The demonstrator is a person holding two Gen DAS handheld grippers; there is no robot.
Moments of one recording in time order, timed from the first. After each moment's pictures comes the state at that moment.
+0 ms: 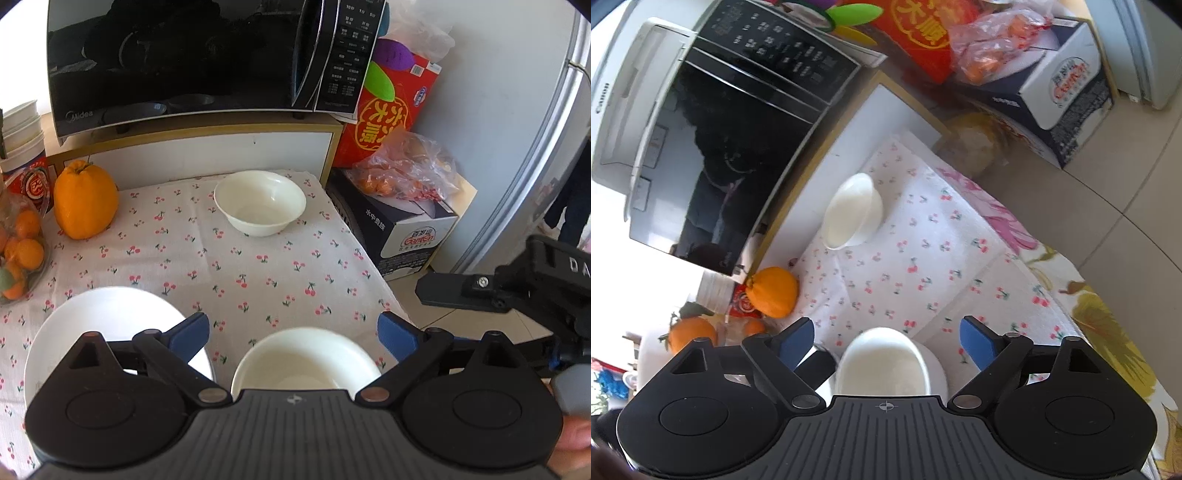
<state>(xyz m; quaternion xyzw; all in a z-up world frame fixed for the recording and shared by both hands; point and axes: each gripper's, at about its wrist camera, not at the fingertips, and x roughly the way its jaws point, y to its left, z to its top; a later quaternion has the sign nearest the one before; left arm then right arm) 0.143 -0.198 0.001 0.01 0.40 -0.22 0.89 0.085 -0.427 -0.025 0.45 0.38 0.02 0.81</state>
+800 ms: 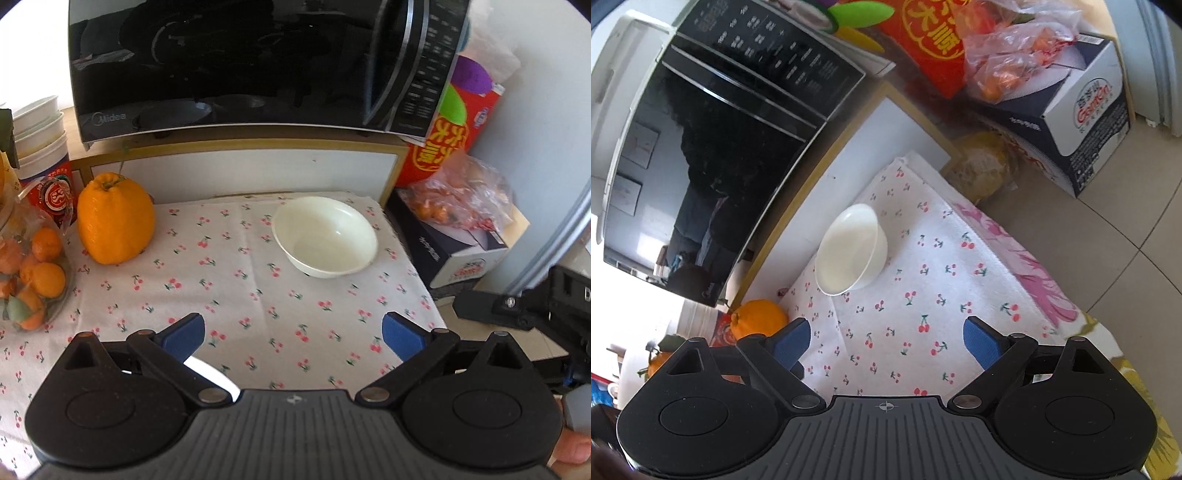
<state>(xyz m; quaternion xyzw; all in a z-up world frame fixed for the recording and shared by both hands) 0.211 -0.178 -0.005 0.00 0.41 -0.16 0.90 0.157 -0.421 -0.035 0.43 0.38 0.00 0.82</state>
